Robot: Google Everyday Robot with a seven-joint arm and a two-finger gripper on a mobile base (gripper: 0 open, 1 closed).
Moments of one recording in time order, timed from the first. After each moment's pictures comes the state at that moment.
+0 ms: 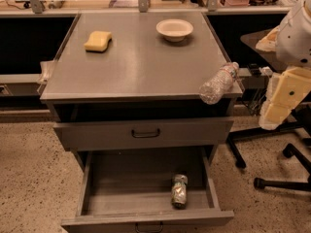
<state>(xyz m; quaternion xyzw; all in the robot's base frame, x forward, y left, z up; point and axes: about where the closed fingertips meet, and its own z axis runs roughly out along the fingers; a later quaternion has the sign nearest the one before) 0.438 -0.217 0.976 -0.60 0.78 -0.03 0.16</state>
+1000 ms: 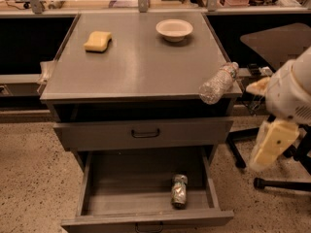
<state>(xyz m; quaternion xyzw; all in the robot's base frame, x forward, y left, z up) 0.413 -0.214 0.891 -0.61 0.78 0.02 0.17</state>
